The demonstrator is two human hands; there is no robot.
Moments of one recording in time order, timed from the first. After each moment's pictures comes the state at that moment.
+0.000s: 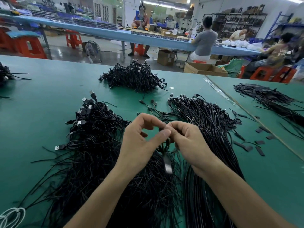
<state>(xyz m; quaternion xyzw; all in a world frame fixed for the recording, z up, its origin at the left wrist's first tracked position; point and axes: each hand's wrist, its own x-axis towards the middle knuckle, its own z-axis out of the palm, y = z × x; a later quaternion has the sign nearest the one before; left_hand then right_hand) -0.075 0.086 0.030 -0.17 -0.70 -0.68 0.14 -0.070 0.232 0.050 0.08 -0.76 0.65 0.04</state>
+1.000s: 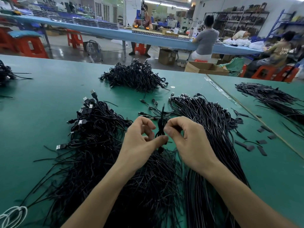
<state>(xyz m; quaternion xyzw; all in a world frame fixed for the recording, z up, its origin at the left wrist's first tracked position) -0.083 0.080 0.019 -0.11 -0.71 -0.69 0.04 -0.067 0.234 0.056 0.14 -0.89 0.39 0.18</state>
